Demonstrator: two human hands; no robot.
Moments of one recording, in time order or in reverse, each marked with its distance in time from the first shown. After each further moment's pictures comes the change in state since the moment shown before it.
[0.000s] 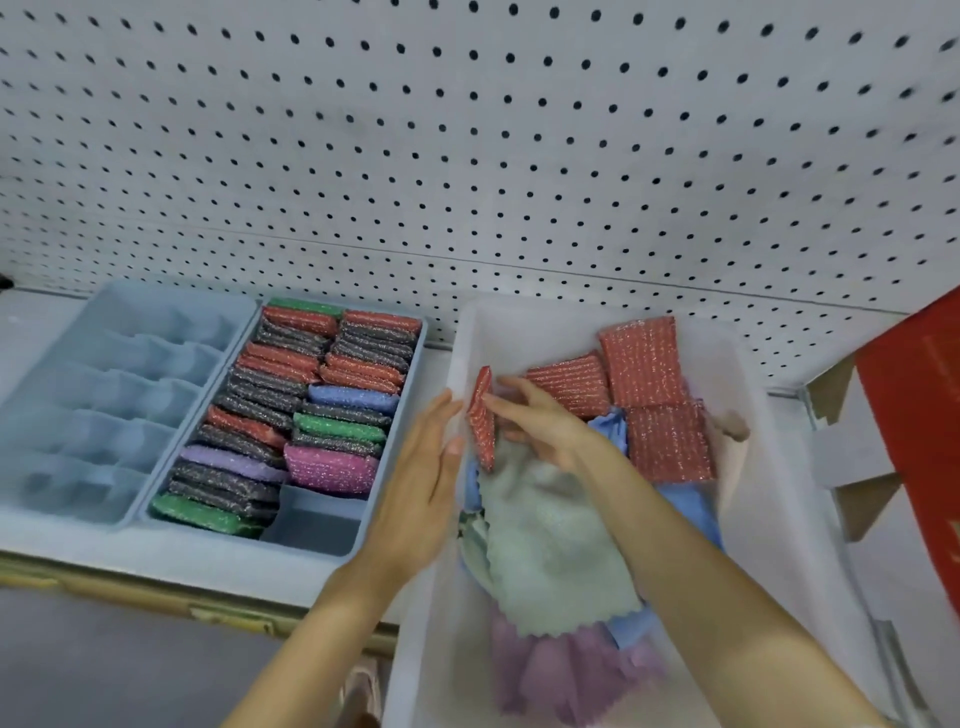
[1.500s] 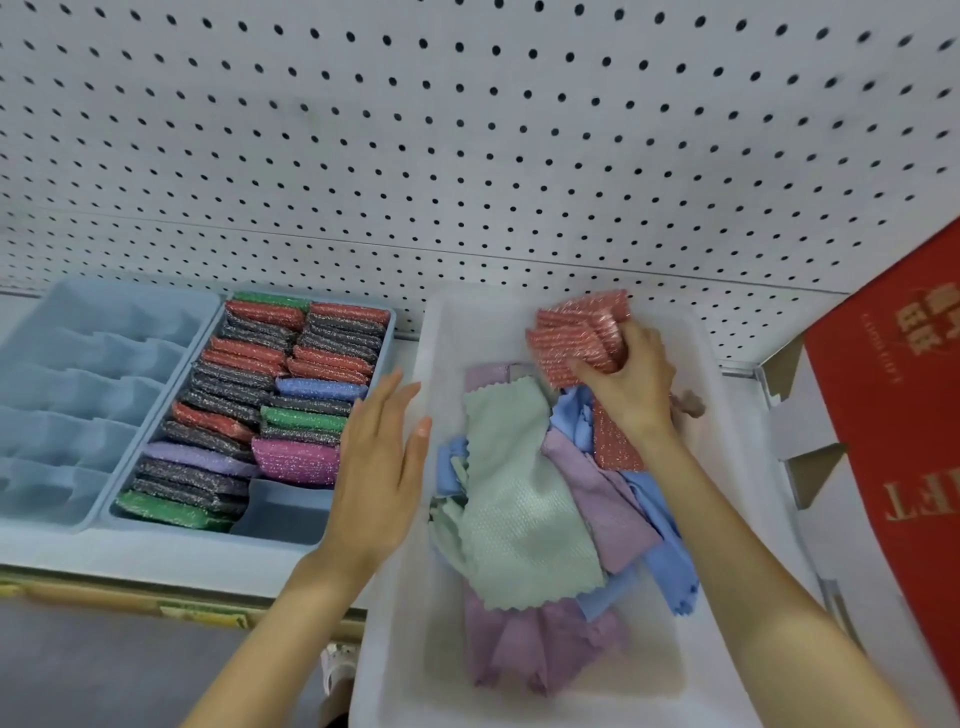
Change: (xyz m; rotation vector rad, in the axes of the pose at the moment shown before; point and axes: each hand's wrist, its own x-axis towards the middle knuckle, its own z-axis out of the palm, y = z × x) left_hand -0.002 0.010 -0.005 0.234 0.147 0.093; right_hand -0.068 -0.024 -0.089 -0.674 0.803 -0.411
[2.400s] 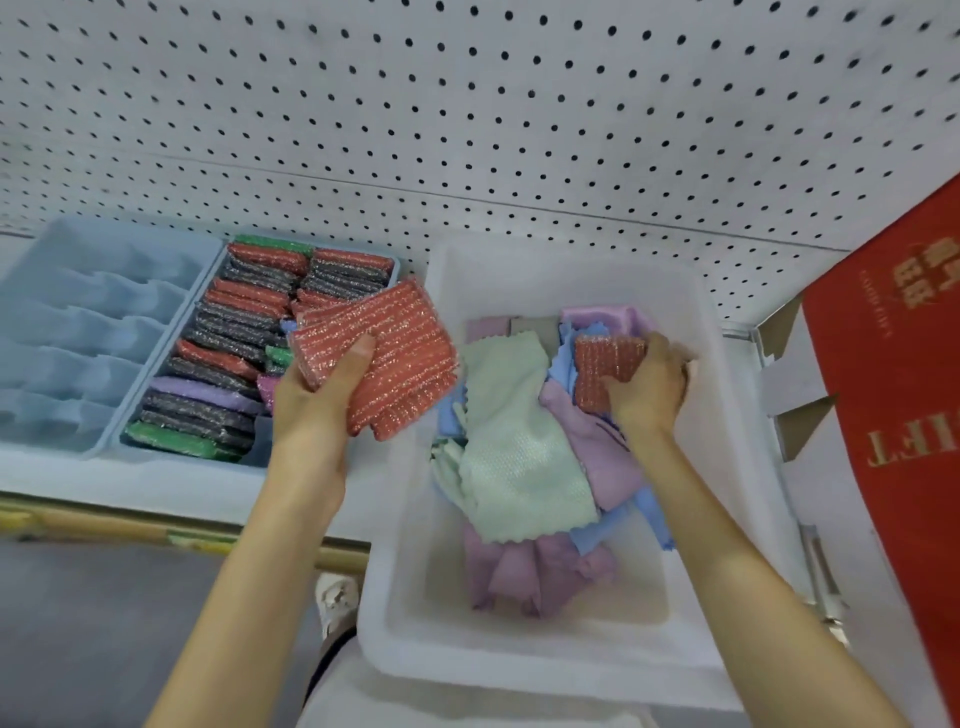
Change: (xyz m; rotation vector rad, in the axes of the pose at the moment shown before) left_hand -0.012 0.035 -0.049 -0.986 0.299 -0.632; right_hand -0.044 0.036 0.007 -0.181 0.056 0.213
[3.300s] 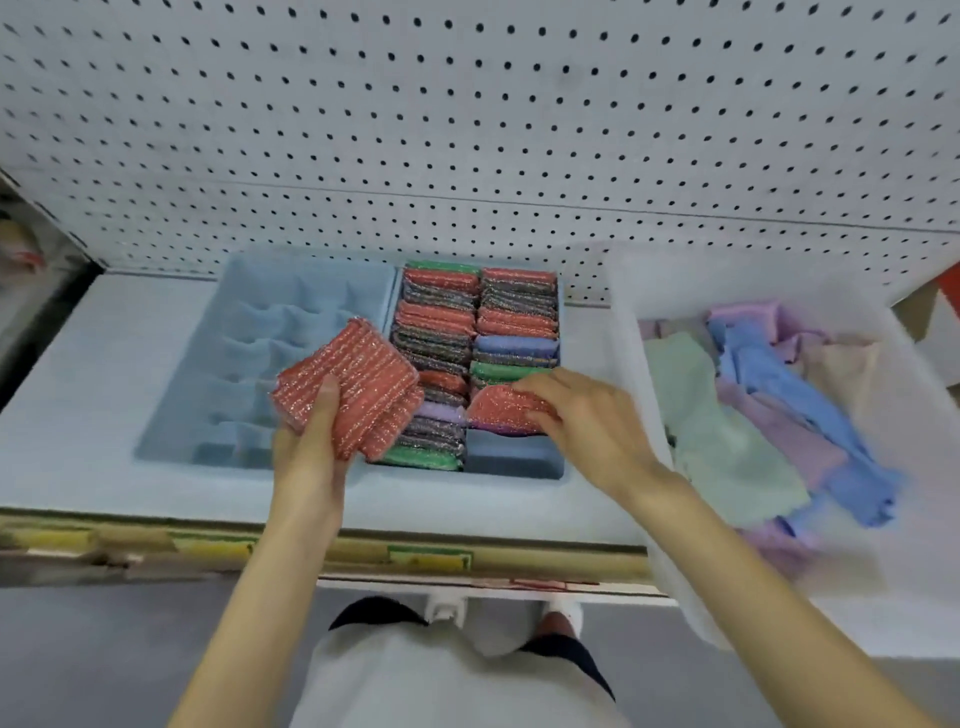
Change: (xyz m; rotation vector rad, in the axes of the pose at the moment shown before) left_hand 0.107 0.046 -0.215 -0.117 0.014 -0.027; right_hand -0.181 -0.204 0.078 -0.136 -0.170 -0.880
